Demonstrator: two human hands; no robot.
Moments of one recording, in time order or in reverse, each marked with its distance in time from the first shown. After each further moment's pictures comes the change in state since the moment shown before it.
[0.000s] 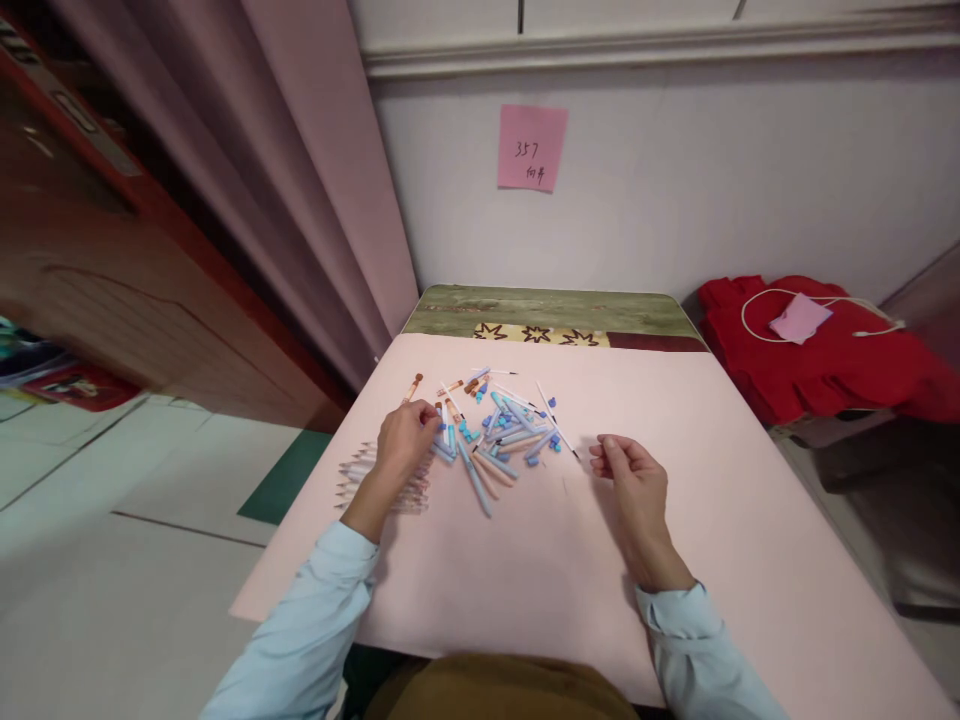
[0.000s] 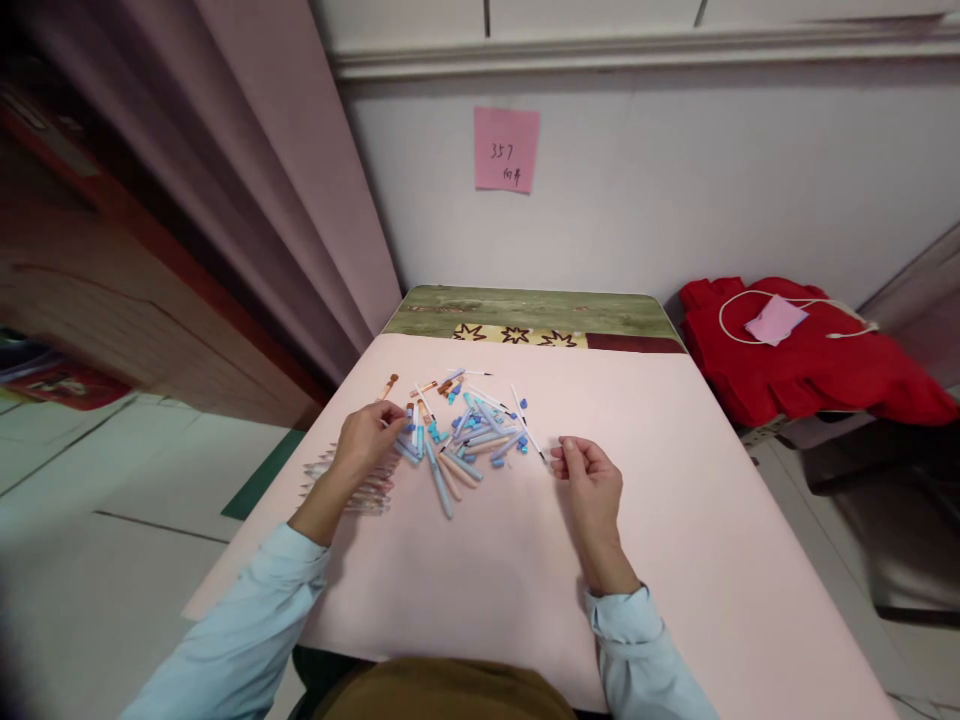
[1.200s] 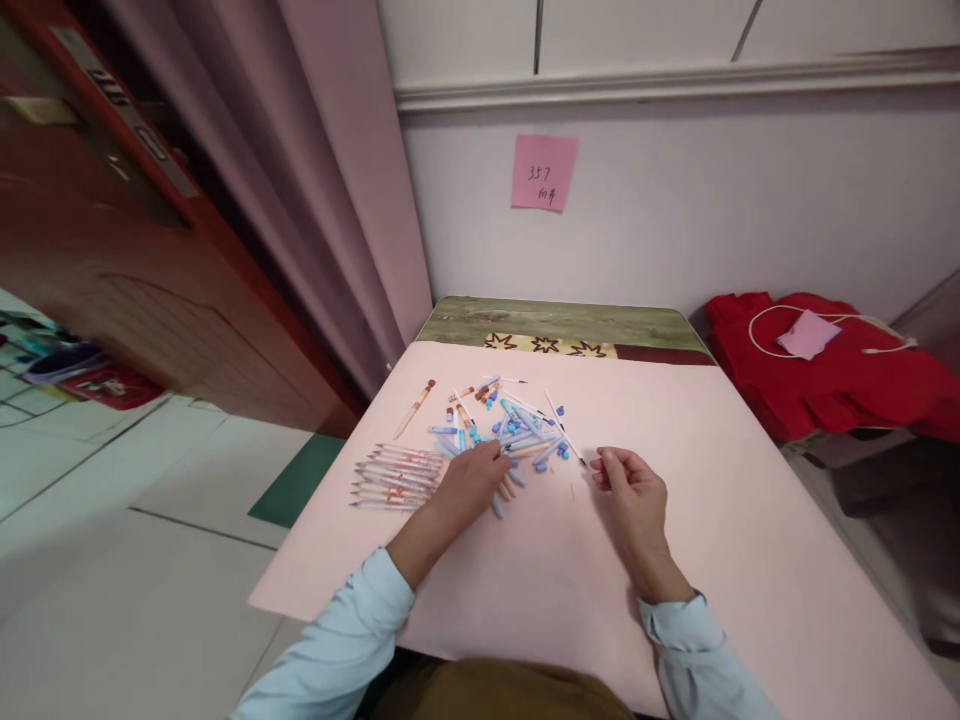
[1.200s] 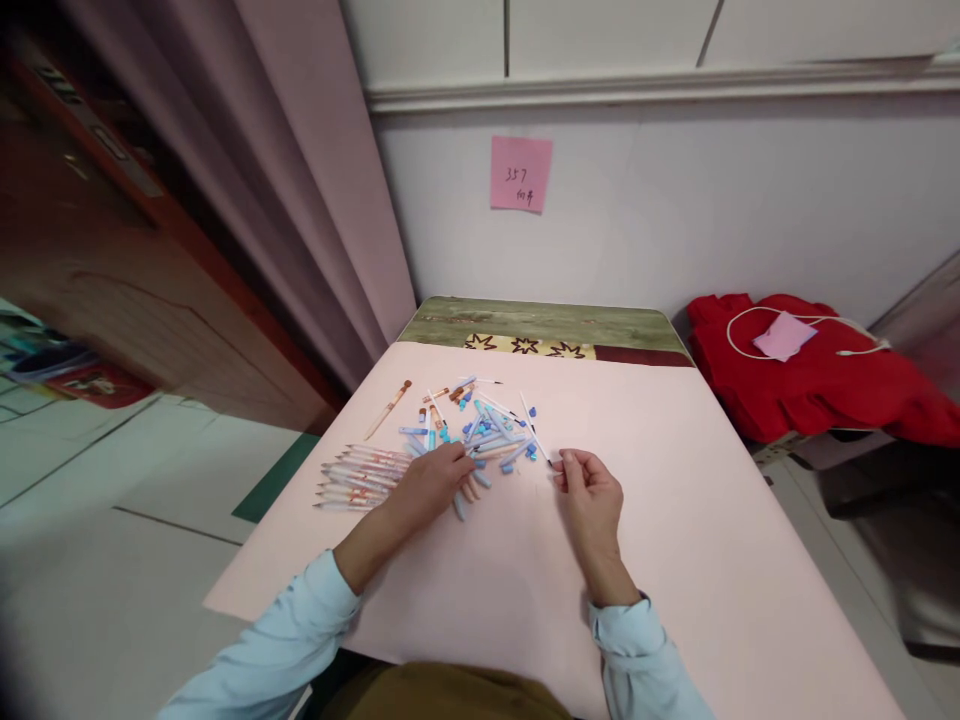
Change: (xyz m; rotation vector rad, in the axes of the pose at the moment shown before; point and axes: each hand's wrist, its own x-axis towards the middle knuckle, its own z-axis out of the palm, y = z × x) left_hand -0.068 0.048 0.024 0.199 -0.238 0.680; right_hand -0.008 0.007 0.006 -0.116 -0.013 -0.051
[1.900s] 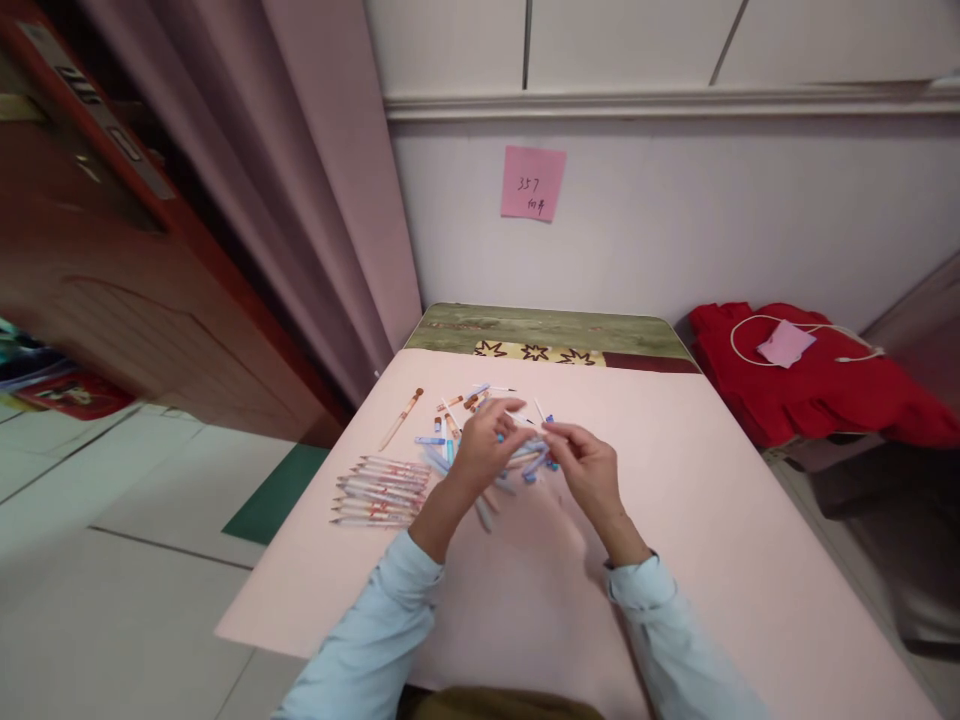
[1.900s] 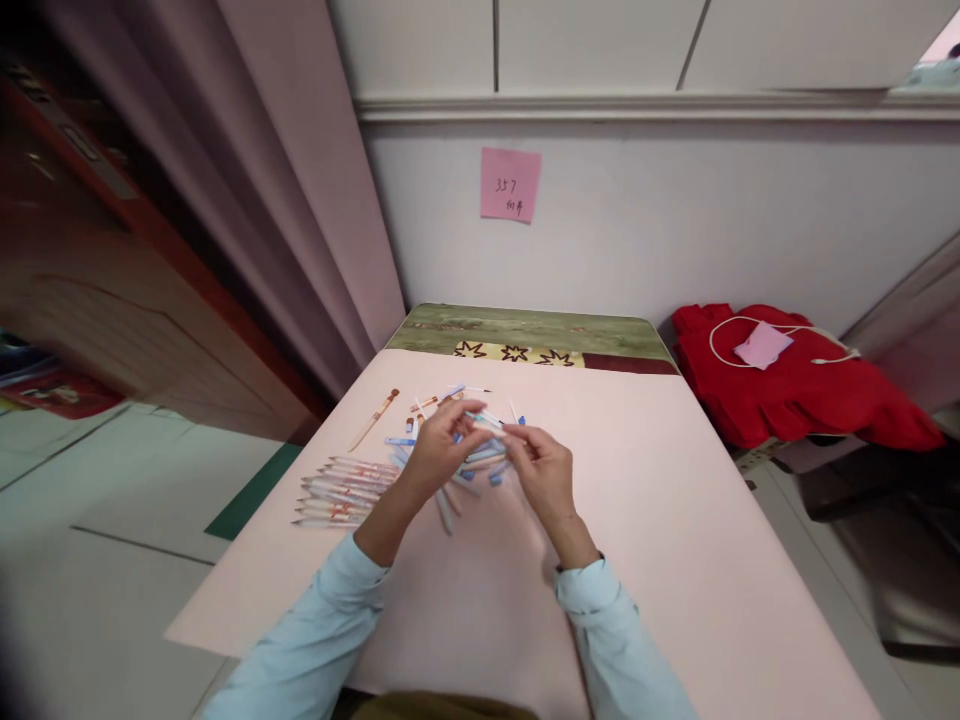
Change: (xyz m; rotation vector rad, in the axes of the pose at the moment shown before) left_hand 0.064 0.010 -0.015 -0.766 0.512 -0.090; right_hand 0.026 -0.027 0.043 -0.042 -0.267 -0.295
